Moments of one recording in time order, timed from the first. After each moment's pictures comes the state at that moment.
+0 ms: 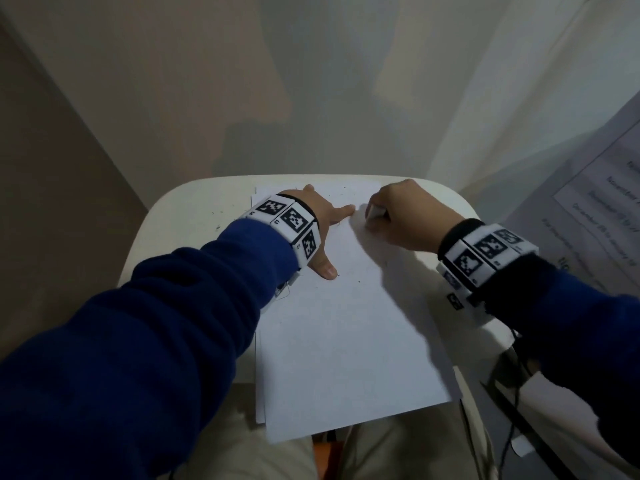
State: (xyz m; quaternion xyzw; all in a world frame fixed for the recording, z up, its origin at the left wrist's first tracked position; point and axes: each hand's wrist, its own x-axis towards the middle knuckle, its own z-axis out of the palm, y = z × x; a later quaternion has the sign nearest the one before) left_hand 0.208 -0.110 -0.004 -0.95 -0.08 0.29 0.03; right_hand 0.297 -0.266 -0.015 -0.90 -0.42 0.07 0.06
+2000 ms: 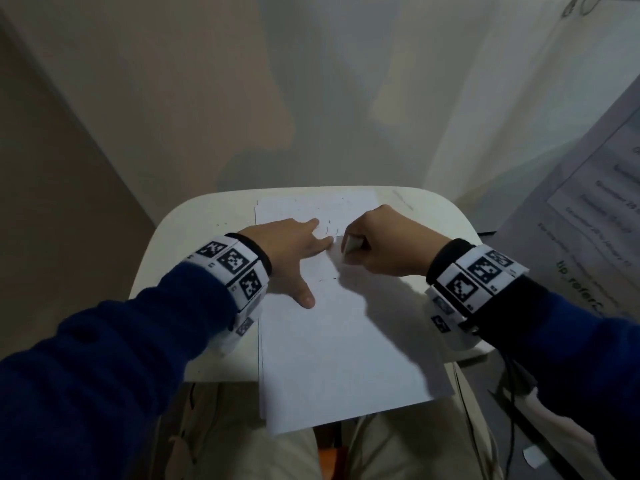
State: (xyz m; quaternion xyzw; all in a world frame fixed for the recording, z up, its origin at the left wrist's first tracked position) left_hand 0.165 -0.091 -0.020 -0.96 -0.02 0.27 0.00; right_hand 0.255 -0.266 -0.003 -0.86 -0.47 0.17 0.11
